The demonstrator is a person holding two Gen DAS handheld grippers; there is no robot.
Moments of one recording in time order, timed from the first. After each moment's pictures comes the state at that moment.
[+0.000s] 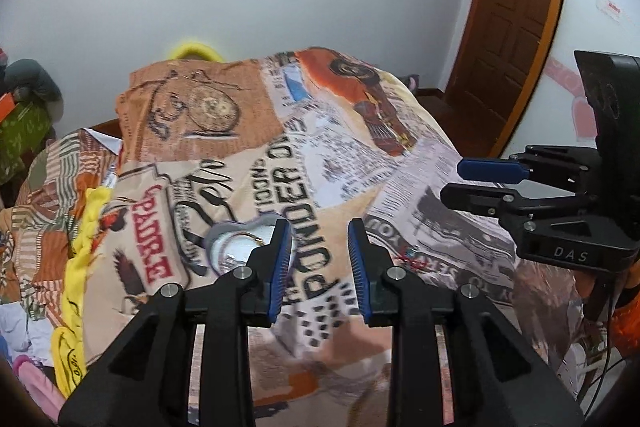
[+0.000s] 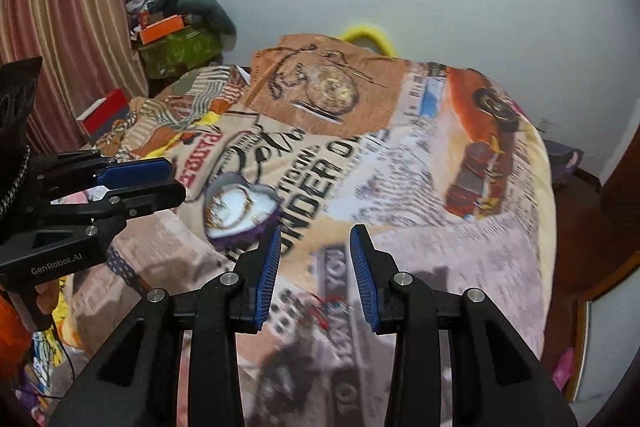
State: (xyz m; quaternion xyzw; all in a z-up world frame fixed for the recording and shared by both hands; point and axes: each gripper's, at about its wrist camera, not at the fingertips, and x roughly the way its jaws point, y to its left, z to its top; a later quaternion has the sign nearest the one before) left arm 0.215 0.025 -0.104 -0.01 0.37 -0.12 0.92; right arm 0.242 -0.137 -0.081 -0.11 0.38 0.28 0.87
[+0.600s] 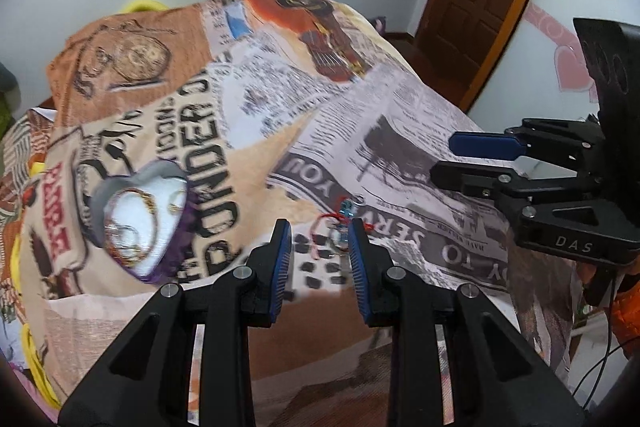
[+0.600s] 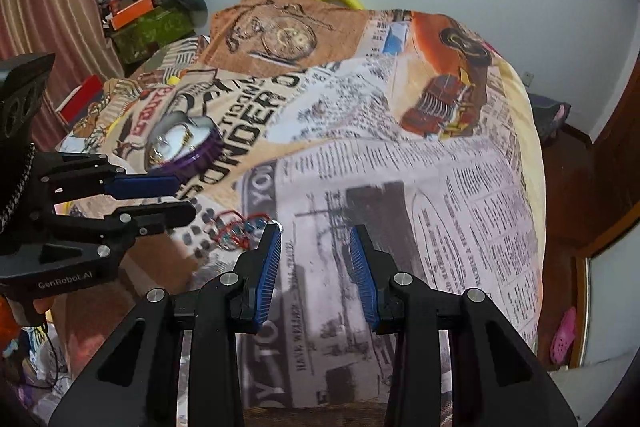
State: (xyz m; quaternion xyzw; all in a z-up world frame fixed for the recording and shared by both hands) left arm 0.239 -0.050 -0.172 0.01 0.45 -0.18 0.87; right arm 0.244 -0.197 -0.130 -0.10 0.44 0.25 0.86
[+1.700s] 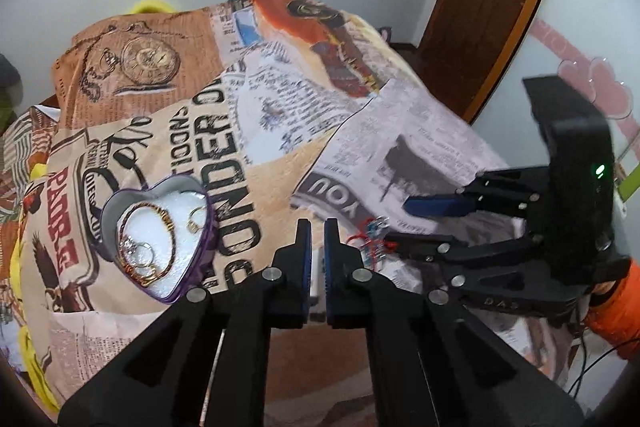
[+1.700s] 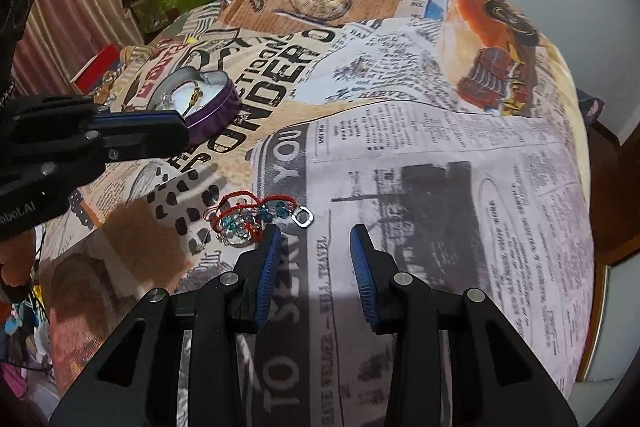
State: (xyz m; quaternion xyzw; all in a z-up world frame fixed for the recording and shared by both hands) left arm 0.254 -0.026 -0.170 0.00 0.44 -0.17 0.88; right arm 0.260 -0.165 -0.169 -0.12 0.47 0.31 0.82
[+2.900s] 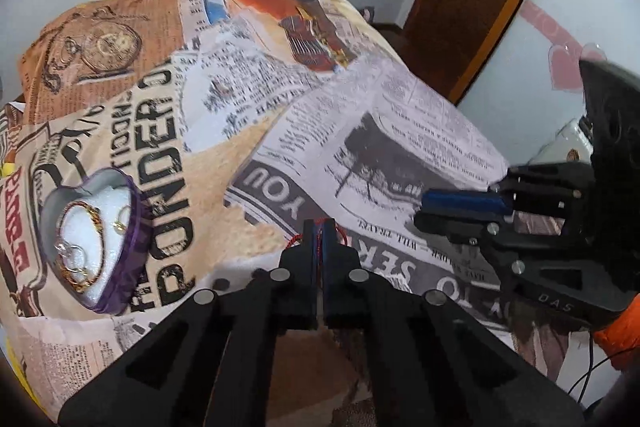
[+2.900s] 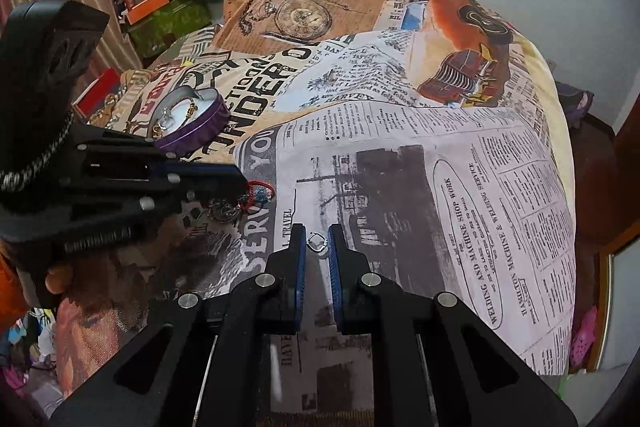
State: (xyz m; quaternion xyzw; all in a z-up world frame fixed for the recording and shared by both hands) left arm 0.267 -0.067 -0.188 -0.01 0.46 -0.20 0.86; right arm 0.246 -0.205 -0.154 -0.08 0.45 0.30 0.84
